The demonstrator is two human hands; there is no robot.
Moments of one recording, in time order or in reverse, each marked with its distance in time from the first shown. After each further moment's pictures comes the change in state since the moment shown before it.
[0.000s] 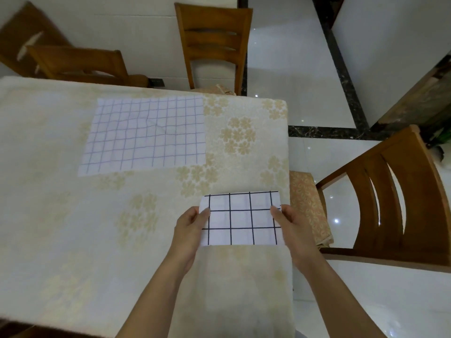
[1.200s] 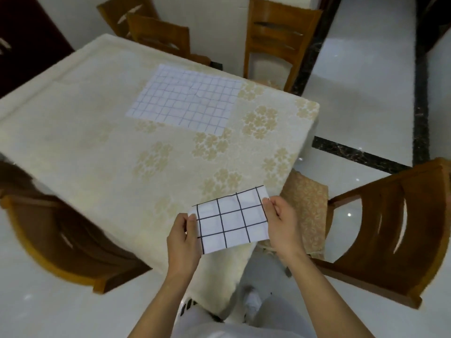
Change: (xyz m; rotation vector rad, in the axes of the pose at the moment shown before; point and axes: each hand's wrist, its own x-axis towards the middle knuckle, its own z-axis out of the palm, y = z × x) left_hand -0.151 -0.069 0.120 0.168 0.669 0.153; right_hand -0.013 0.030 -0.087 -0.161 -0.348 -0.372
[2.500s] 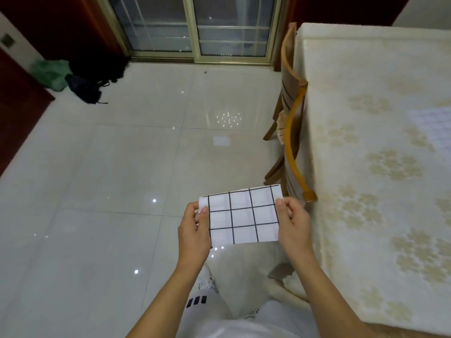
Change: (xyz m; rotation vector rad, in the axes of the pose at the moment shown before) left_hand -0.235 -0.169 -0.238 -0.448 0.976 -0.435; right_hand -0.239 -0.048 0.262 -0.198 -0.951 -0.372
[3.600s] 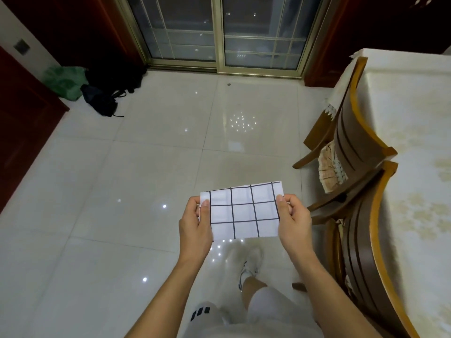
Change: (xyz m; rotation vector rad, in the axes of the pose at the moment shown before) left_hand 0.314 0.070 -0.052 0.029 0.076 -0.002; right_hand 0.238 -0.093 0.213 0.038 -0.098 0.054
